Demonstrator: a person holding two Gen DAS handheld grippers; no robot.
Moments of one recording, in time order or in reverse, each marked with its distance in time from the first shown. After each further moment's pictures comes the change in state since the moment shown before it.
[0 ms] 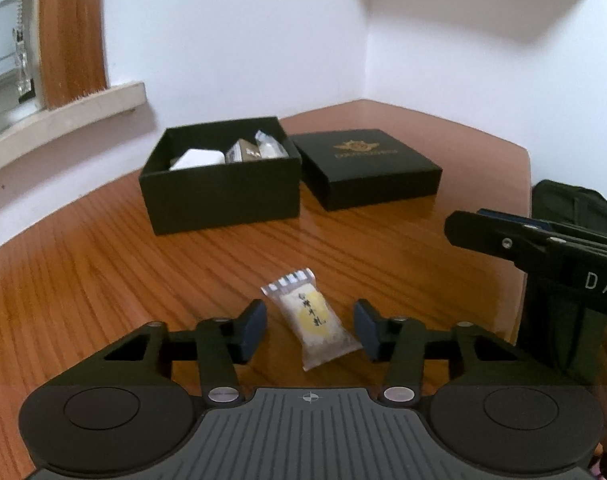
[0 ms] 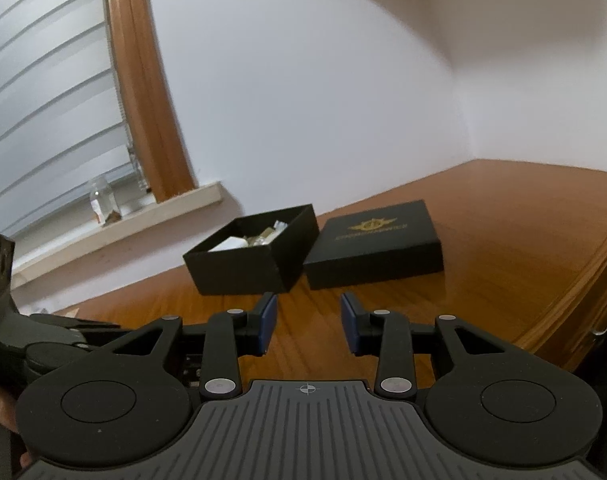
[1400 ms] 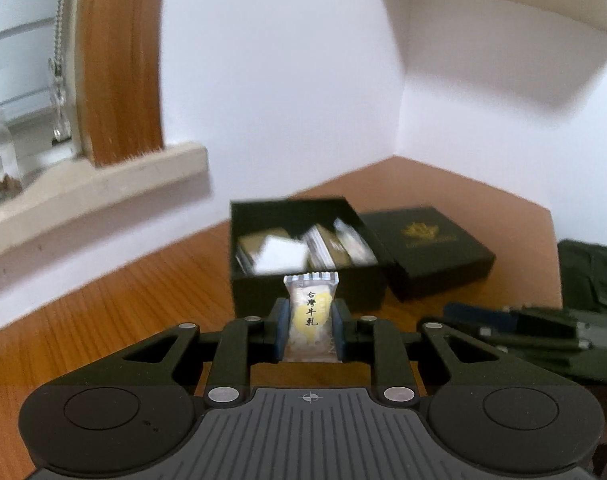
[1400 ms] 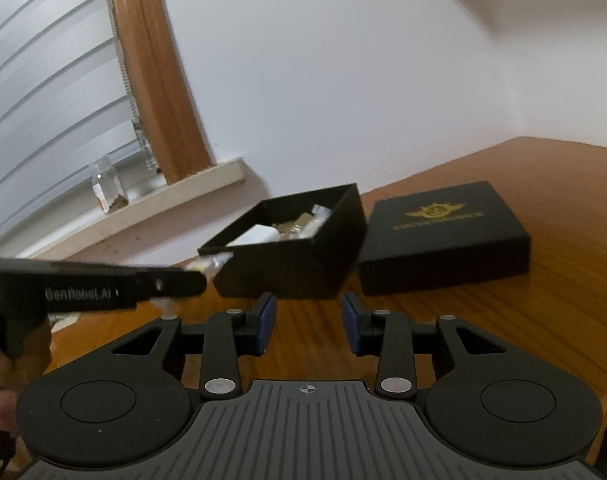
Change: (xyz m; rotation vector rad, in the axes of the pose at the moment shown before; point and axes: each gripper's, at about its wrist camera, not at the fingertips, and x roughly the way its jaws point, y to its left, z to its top) left arm -0.014 0.074 0.054 -0.041 -0.126 0.014; right arm 0.077 0.024 0.012 -0.004 0.074 0.063
